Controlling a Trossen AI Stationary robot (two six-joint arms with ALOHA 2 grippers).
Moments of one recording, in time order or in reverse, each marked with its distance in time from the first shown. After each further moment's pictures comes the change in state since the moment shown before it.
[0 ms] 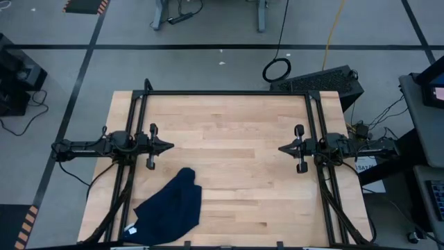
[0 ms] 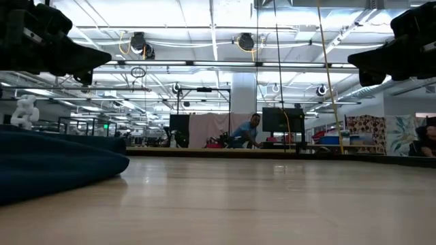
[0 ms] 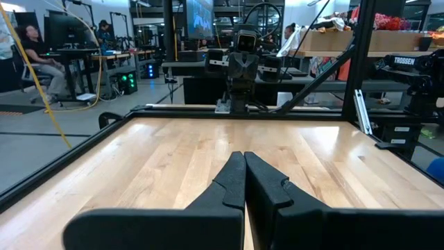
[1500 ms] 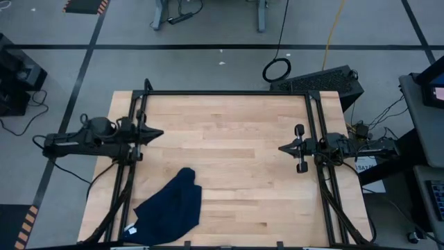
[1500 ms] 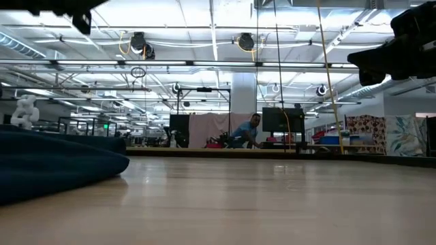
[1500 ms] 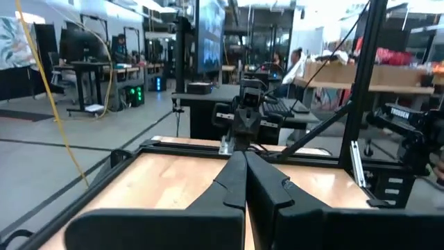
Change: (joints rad) left arm 0.000 0.244 0.455 -0.156 -0.039 -0.034; right arm 0.000 0.000 0.000 0.010 0.005 0.000
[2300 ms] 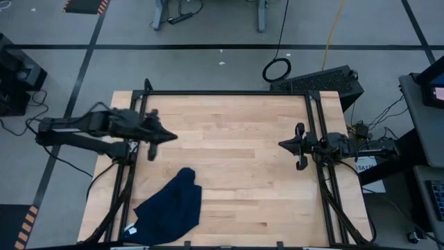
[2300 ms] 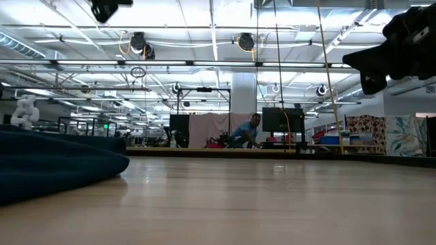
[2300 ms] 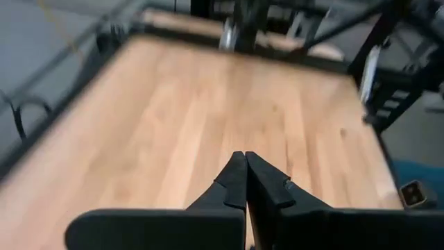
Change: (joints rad) left arm -0.030 0.539 0.480 -0.518 -0.008 -0.182; right arm 0.000 0.000 0.000 0.013 0.098 0.250
